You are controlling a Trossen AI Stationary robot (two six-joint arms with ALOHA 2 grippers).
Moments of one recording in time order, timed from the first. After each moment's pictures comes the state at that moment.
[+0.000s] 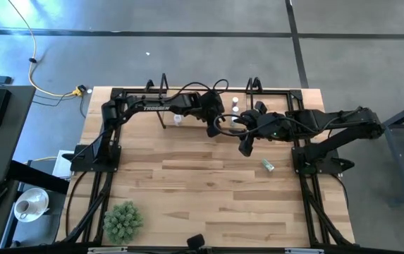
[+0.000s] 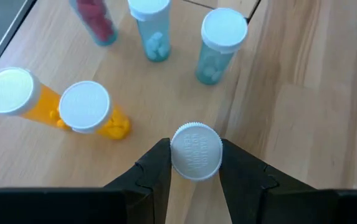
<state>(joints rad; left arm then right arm) 0.44 2.05 1.62 -0.49 0.01 0.03 0.14 1.25 1.34 -0.72 0.46 0.27</state>
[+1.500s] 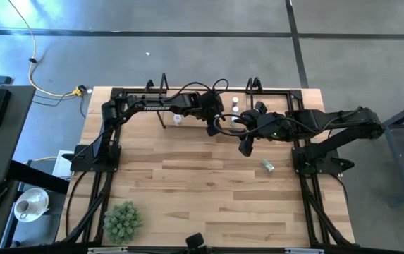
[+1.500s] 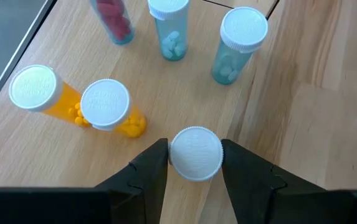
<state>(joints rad) 0.44 2.05 1.62 -0.50 -0.04 0.03 0.14 1.25 1.34 -0.72 0.46 0.27</state>
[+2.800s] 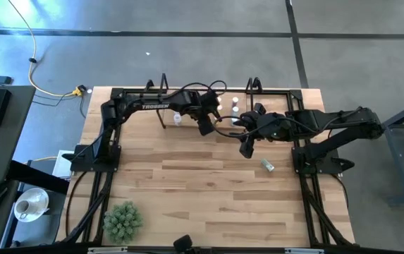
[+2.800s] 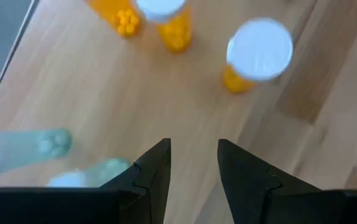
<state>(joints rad) 0.44 2.05 1.68 -0.81 -0.17 -0.04 0.14 1.25 1.34 -0.73 0.41 0.27</state>
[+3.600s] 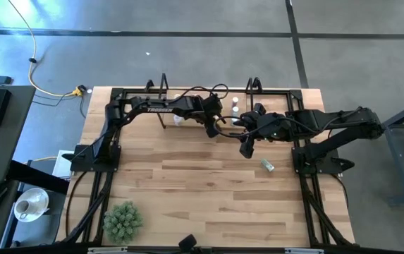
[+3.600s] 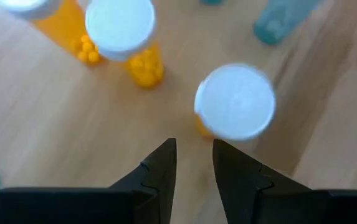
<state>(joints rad) 0.43 2.10 1.62 -0.58 -0.12 -0.15 0.14 1.25 1.34 -0.73 0.41 0.27</state>
